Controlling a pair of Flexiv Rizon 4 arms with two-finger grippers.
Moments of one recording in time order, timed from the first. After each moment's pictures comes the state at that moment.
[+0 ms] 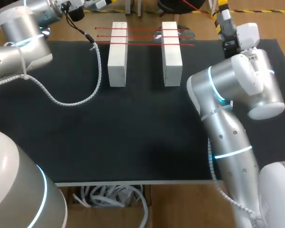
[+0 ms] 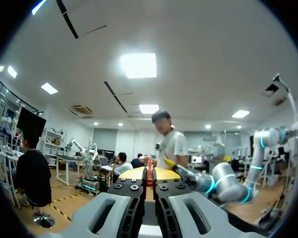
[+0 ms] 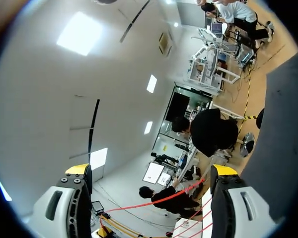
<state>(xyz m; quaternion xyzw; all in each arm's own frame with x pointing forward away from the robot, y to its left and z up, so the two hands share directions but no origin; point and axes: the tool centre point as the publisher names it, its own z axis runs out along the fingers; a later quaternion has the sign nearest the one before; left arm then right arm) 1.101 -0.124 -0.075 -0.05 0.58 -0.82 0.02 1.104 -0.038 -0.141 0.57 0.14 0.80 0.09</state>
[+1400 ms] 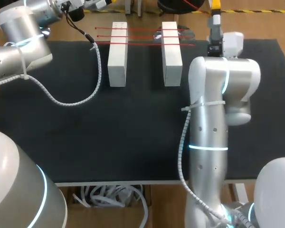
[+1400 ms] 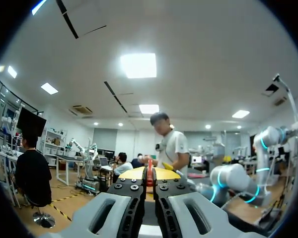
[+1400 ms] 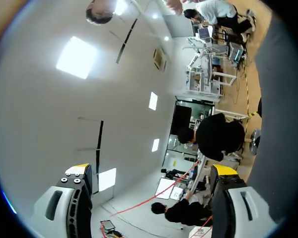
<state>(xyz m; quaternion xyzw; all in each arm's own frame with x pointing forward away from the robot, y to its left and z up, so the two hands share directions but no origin) 1.101 -0.124 -0.075 -0.05 0.58 -0.82 0.02 1.116 -0.020 -0.152 0.55 0.05 0.83 0.10</state>
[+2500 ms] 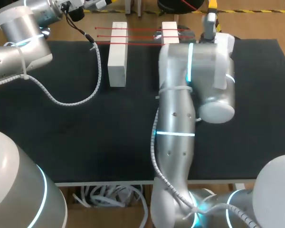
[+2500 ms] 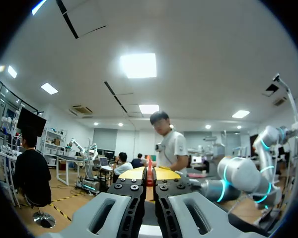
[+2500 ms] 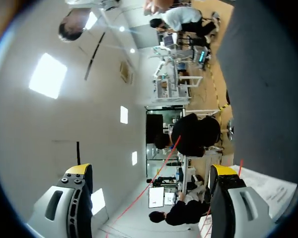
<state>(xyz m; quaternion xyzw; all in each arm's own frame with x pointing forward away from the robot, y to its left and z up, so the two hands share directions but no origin) 1.101 -0.124 -0.075 -0.05 0.58 -0.82 0.02 1.112 -0.004 -0.174 0.65 -0.08 0.76 0.04</state>
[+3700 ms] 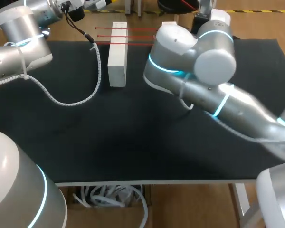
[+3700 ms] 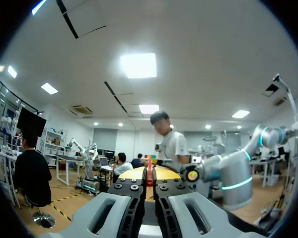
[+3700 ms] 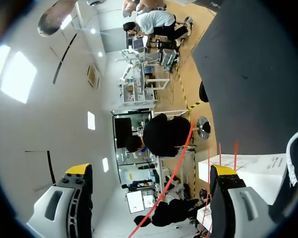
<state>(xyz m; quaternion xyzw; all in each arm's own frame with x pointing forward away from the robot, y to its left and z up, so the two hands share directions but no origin) 1.101 -0.124 -0.075 -0.05 0.58 -0.82 0.02 1.135 0.008 -0.157 0.76 -0.11 0.64 0.03</state>
